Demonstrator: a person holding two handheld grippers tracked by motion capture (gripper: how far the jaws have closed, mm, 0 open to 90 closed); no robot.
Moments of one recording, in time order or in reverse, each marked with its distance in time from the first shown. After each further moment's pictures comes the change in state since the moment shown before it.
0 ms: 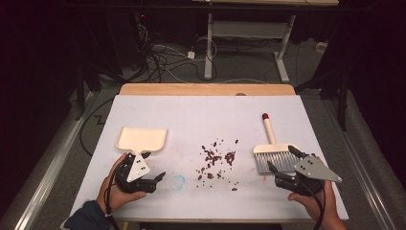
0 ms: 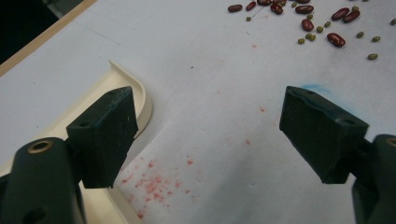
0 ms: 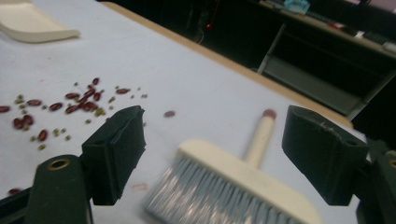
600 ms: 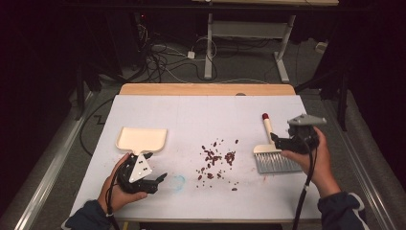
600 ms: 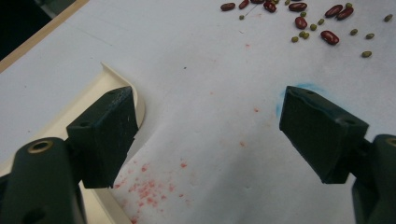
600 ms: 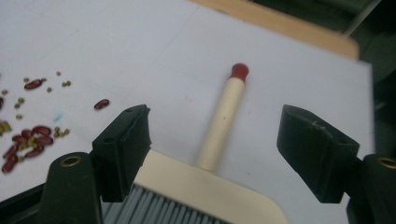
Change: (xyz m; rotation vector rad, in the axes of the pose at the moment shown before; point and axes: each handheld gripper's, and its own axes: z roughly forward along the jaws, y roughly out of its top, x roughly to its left) left arm -0.002 0.001 0.004 0.012 -0.019 0.019; right arm -0.069 0.036 0.087 0.392 -0.011 0.217
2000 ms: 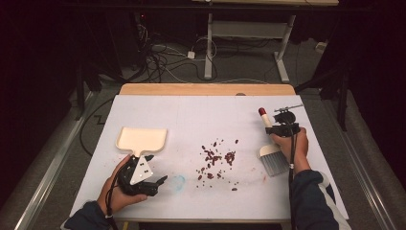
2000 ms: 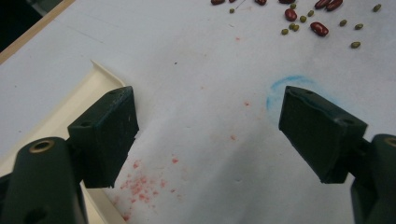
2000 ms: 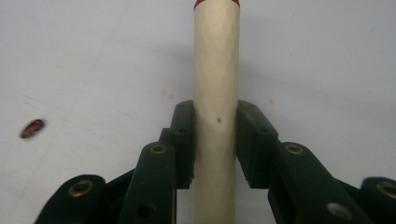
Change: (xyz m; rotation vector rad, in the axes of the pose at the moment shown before) left arm -0.004 -0.001 -0.002 0.014 -0.012 0.015; right arm -0.019 0.004 0.084 0.170 0.039 0.154
